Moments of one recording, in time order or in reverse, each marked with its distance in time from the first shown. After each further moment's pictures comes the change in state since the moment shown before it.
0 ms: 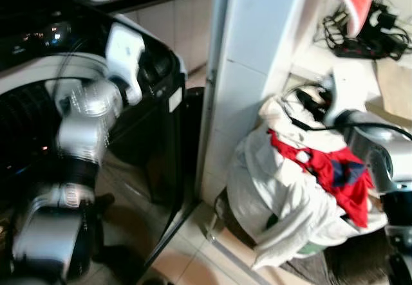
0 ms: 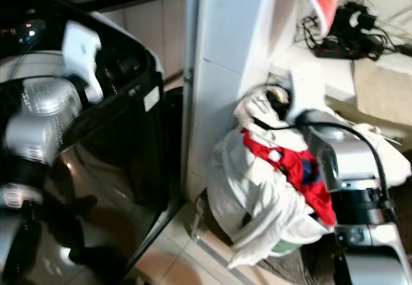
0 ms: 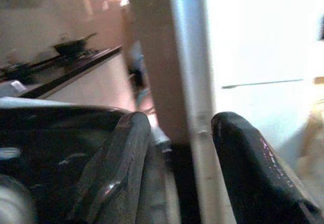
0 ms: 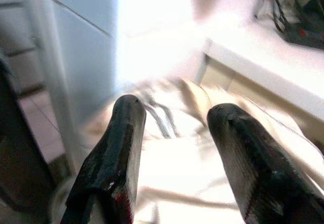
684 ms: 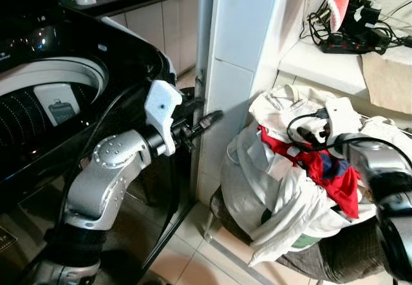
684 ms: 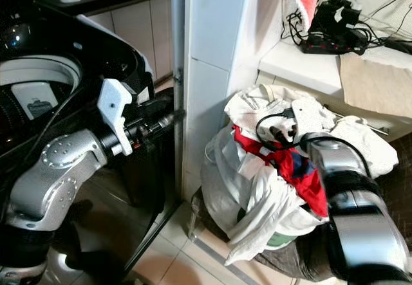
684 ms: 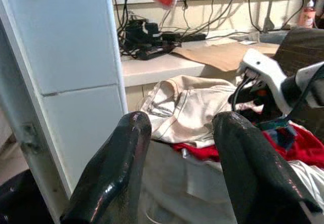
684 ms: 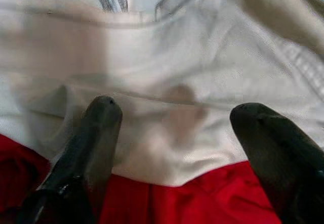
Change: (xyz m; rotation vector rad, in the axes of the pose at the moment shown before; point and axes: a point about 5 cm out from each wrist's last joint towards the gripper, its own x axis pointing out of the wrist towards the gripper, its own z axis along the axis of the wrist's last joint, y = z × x) left arm -0.045 -0.094 0.004 -0.150 -0.034 -0.412; right arm 0.030 -0.022 -0.075 -0.039 0.316 0.001
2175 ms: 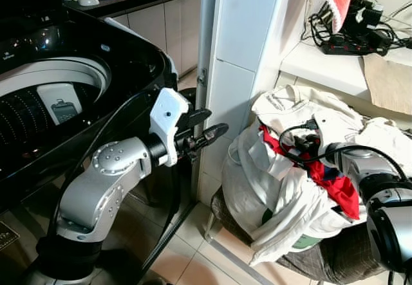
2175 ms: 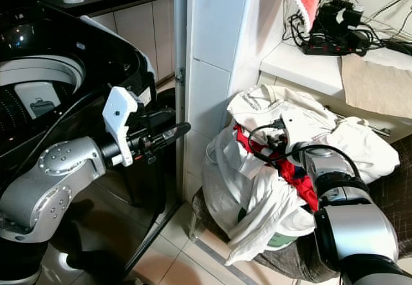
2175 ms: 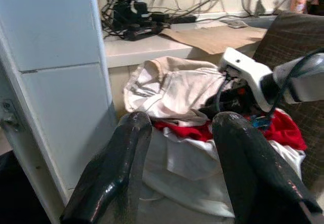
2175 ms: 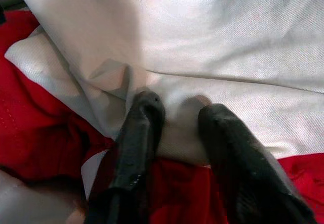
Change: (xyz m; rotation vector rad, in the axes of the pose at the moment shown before) left arm -0.006 -0.016 -0.001 -0.049 0.080 -0.049; right arm 0.006 0.014 -0.015 -0.017 0.014 0.132
